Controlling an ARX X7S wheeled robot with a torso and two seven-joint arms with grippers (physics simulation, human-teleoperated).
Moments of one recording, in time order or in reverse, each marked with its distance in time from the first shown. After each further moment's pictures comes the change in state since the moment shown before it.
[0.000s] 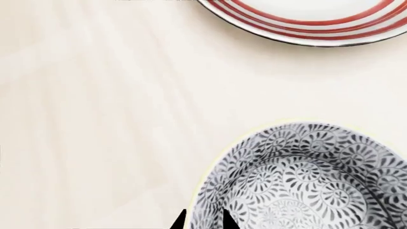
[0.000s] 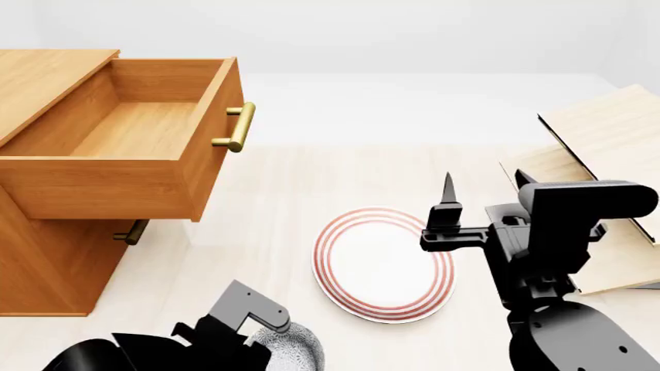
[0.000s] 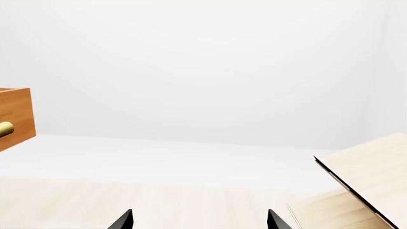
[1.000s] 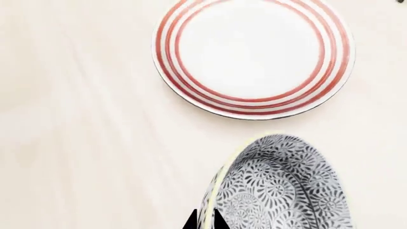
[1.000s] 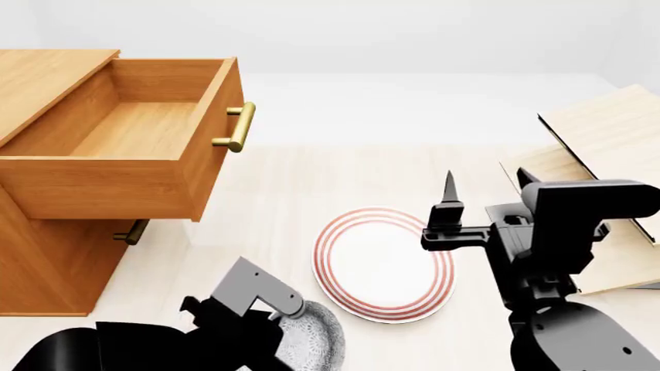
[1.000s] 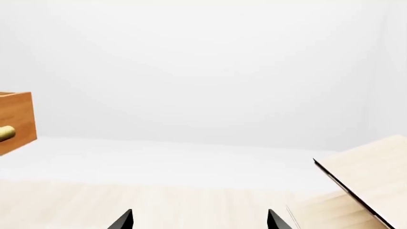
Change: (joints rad) left arm -0.046 -0.002 -0.087 0.218 -0.166 -0.067 -0.139; right arm 0.003 0.010 0.002 -0.016 0.024 0.004 0.021
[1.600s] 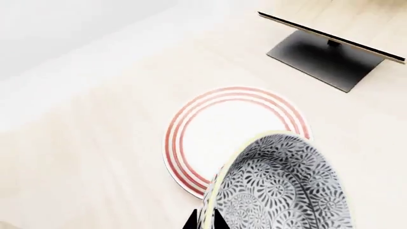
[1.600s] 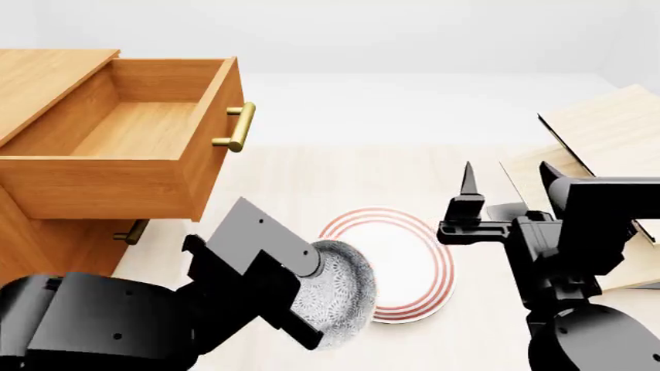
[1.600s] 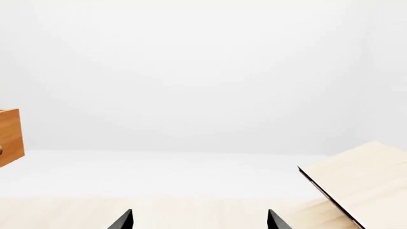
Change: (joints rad) left arm -0.246 0.041 -0.092 0.139 -0.342 -0.100 -0.264; right arm 0.000 0.019 0.068 -0.054 0.052 0.030 0.031
